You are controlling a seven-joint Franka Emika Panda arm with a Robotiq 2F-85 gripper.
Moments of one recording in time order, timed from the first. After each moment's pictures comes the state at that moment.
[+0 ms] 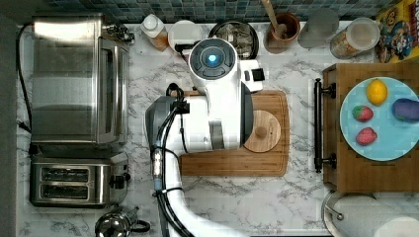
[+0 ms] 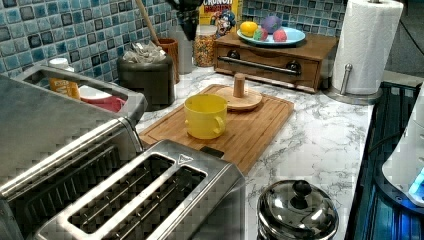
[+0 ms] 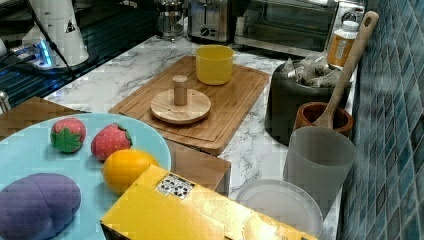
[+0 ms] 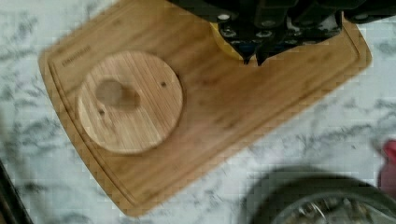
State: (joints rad) arm 0.01 0.16 0.03 -1.85 -0.08 0.38 -0.09
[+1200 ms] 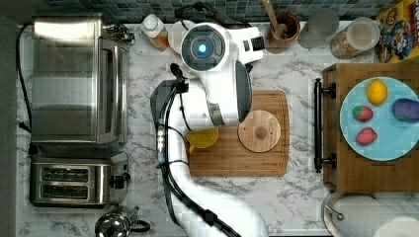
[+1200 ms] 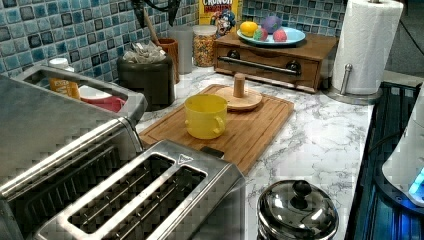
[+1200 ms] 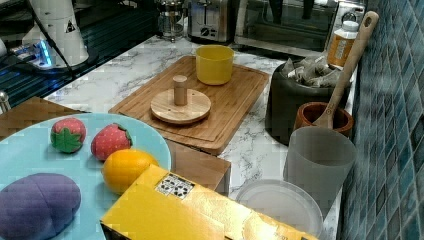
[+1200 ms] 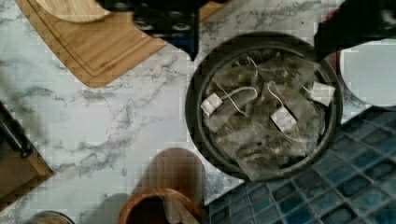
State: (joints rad) arm 0.02 0.31 0.02 -1.70 -0.23 0.62 -0.03
